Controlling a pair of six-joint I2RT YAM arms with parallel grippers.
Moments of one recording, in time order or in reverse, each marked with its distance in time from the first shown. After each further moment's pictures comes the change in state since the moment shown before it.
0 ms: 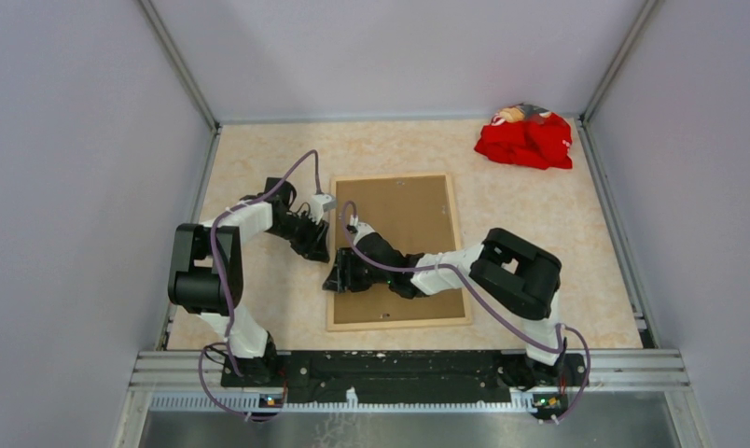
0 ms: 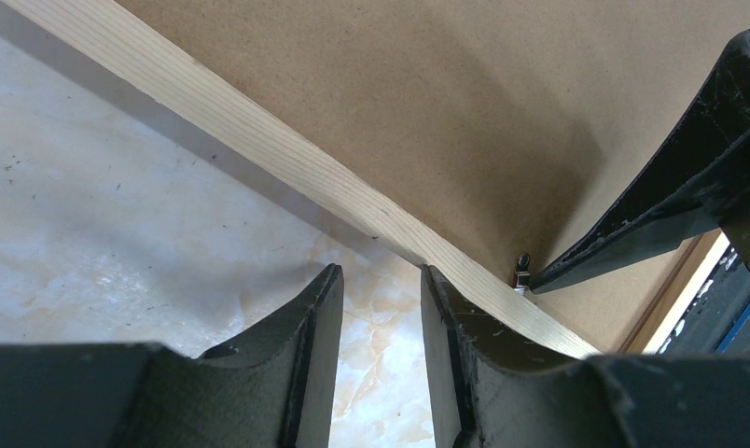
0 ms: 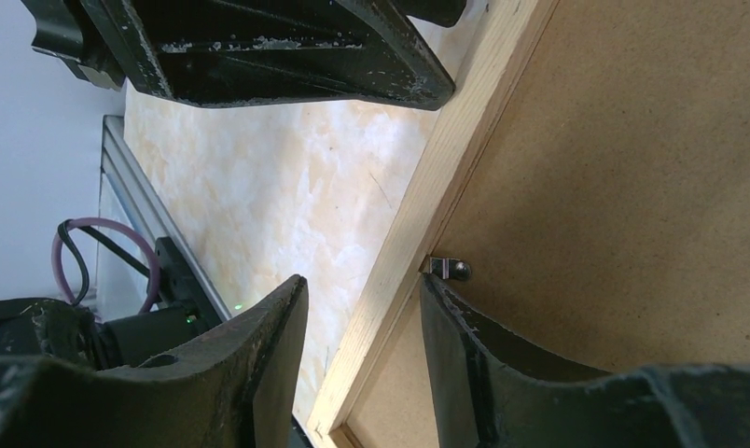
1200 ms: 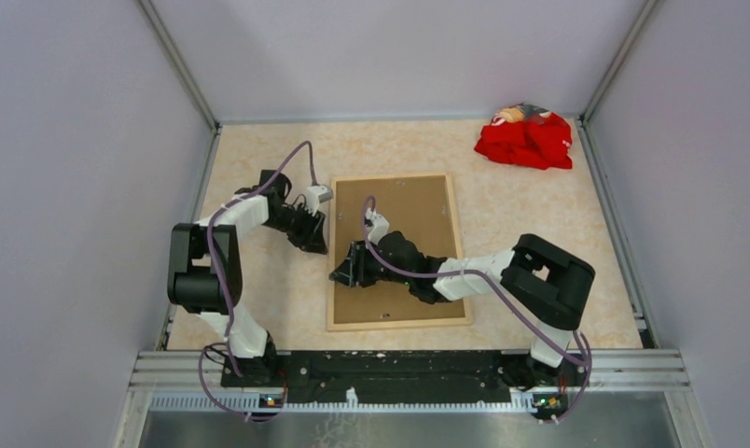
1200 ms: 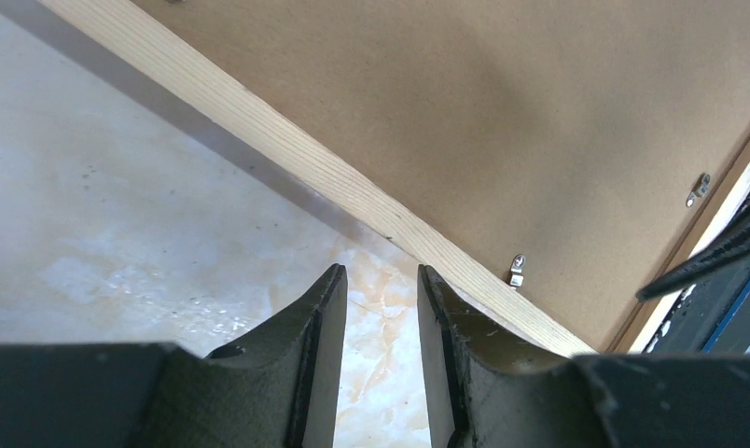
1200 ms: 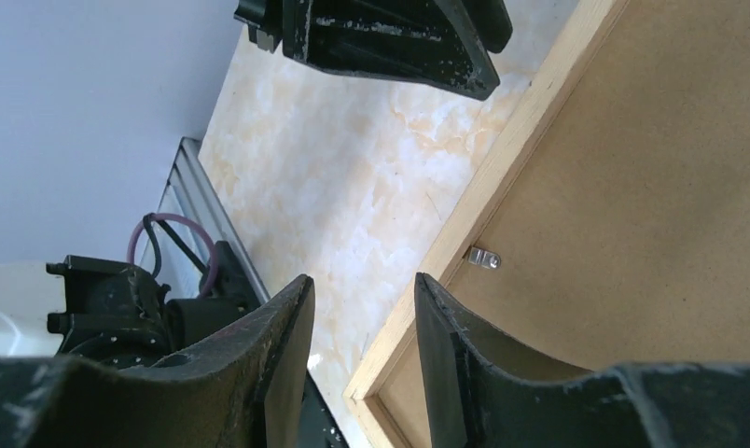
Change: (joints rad) left arm 0.025 0.003 0.064 -0.053 0.019 0.007; right arm -0.014 -0.172 -0.162 0.168 0.023 -0.063
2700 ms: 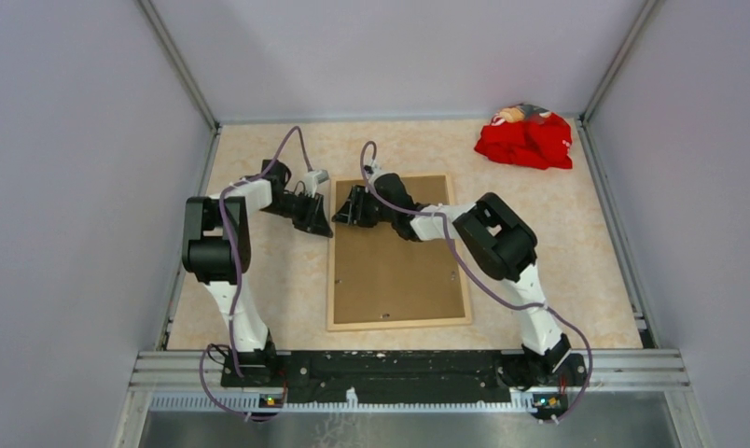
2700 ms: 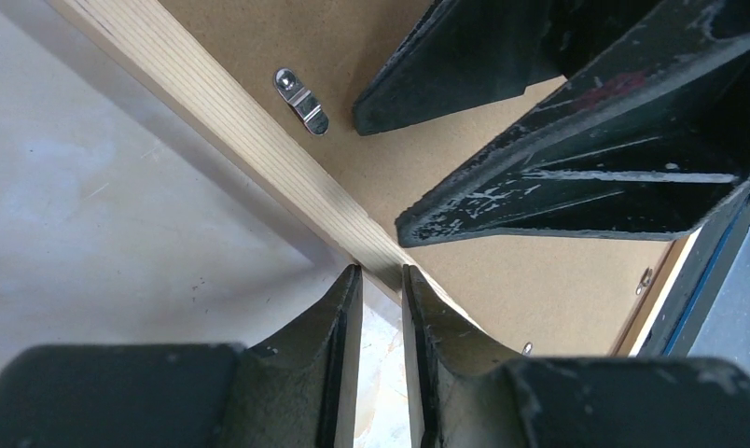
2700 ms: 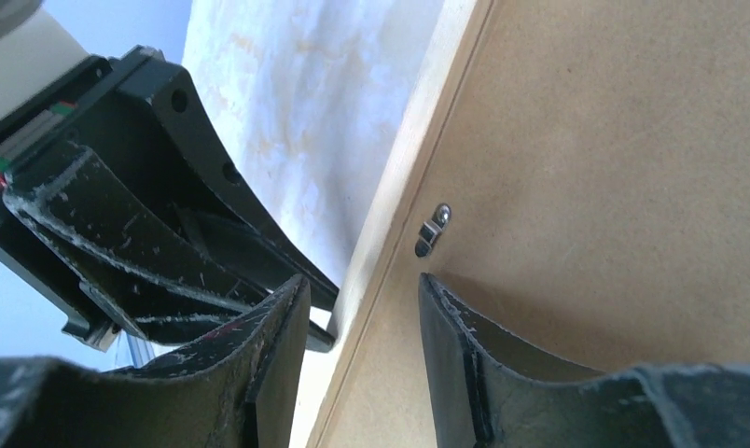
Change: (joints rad) left arm 0.048 0.245 0.188 0.063 0.134 -0.173; right arm -0.312 0.454 0.520 -0.112 -0.227 -0.031
